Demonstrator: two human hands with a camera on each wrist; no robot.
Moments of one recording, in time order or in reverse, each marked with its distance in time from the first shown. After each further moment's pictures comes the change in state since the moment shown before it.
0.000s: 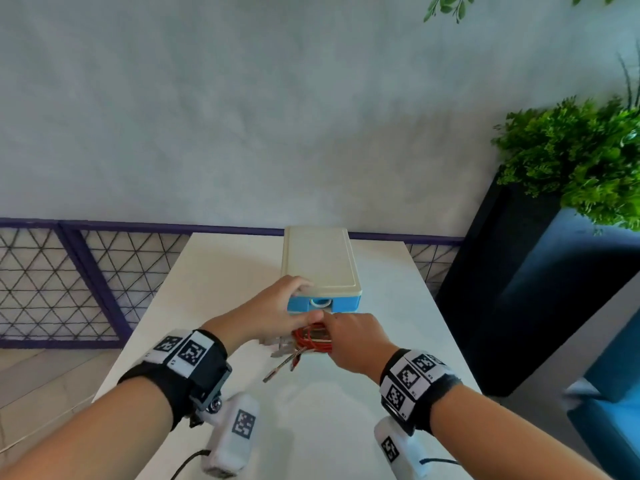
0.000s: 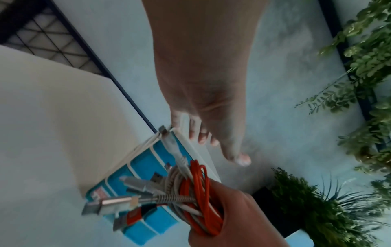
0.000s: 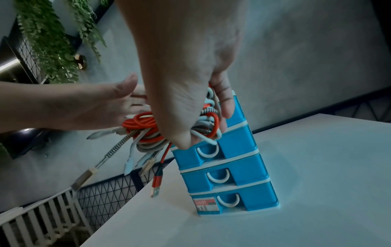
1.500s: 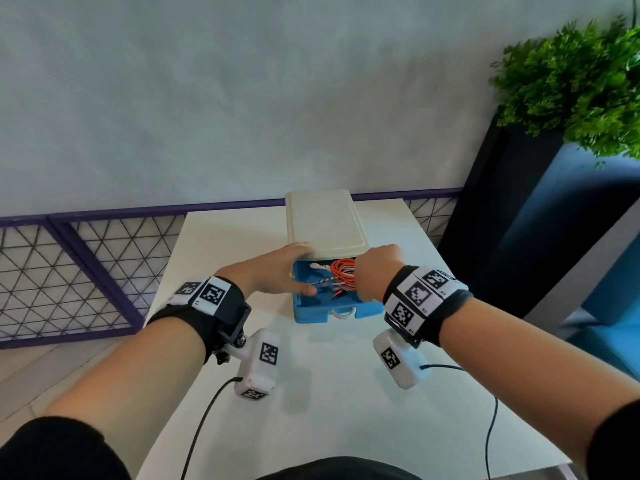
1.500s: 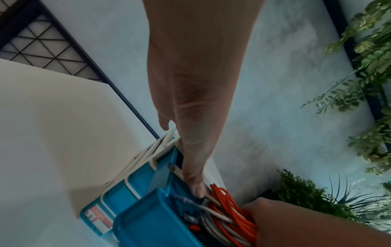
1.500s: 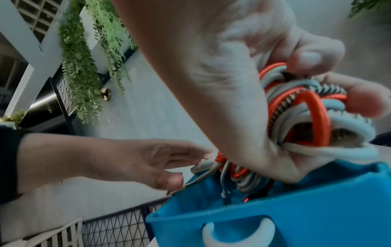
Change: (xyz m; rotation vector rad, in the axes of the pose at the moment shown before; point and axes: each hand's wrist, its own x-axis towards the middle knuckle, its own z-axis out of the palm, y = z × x) left_hand 0.013 -0.017 -0.024 0.184 -0.242 0.001; right_hand 0.013 -0.011 -0.068 -0.326 -0.438 0.304
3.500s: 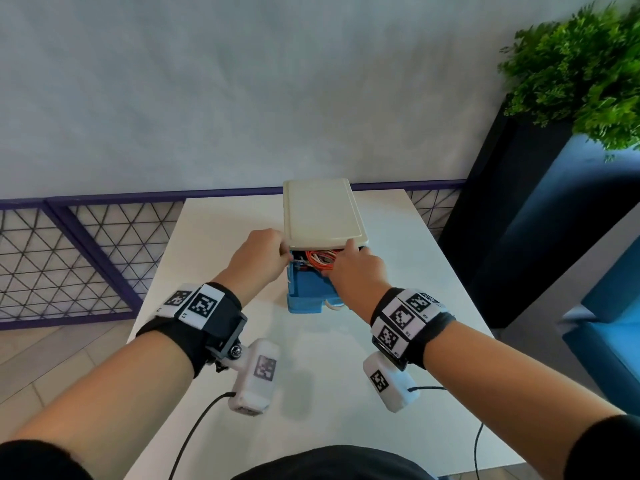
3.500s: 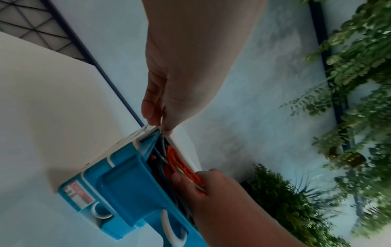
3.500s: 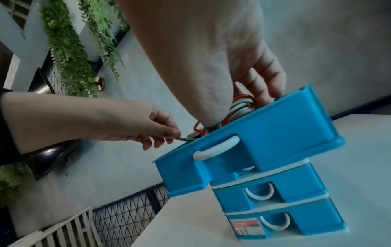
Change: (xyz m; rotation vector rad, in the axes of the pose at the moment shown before) left_hand -0.005 0.006 0.011 0.014 0.450 -0.212; right_hand 0.012 -0.030 0.030 0.249 0.222 0.050
